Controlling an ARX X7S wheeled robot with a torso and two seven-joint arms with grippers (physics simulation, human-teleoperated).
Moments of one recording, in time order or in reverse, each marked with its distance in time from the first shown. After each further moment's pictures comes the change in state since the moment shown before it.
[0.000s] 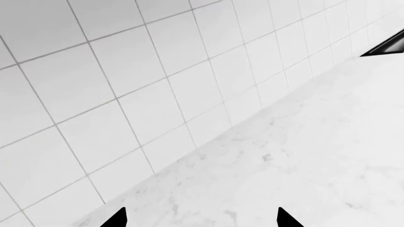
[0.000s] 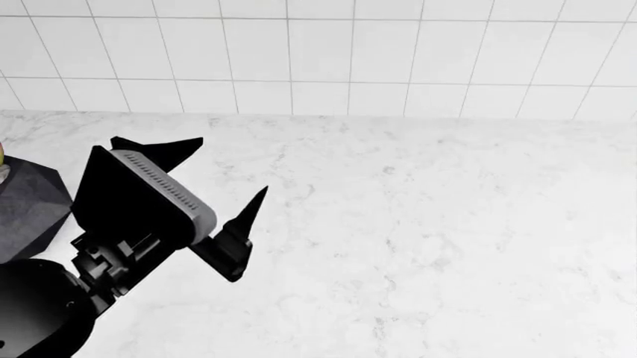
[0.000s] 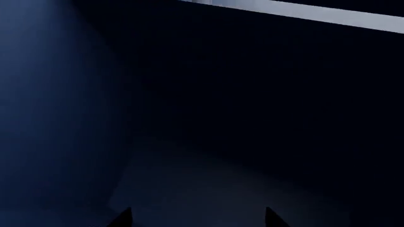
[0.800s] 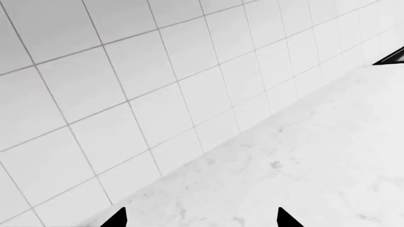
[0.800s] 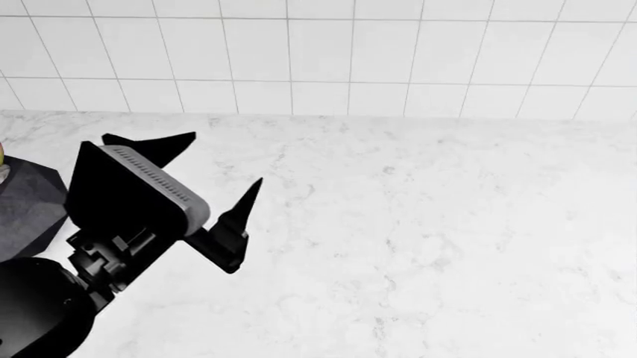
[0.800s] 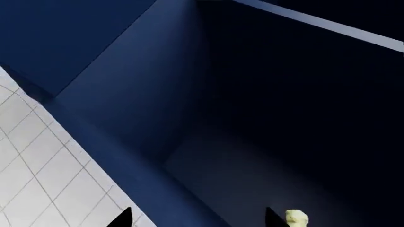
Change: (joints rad) left arm 0.012 0.006 -0.015 -0.013 0.001 0.026 -0.022; right arm -0.121 0.360 0.004 -0.805 0.182 0.203 0.153
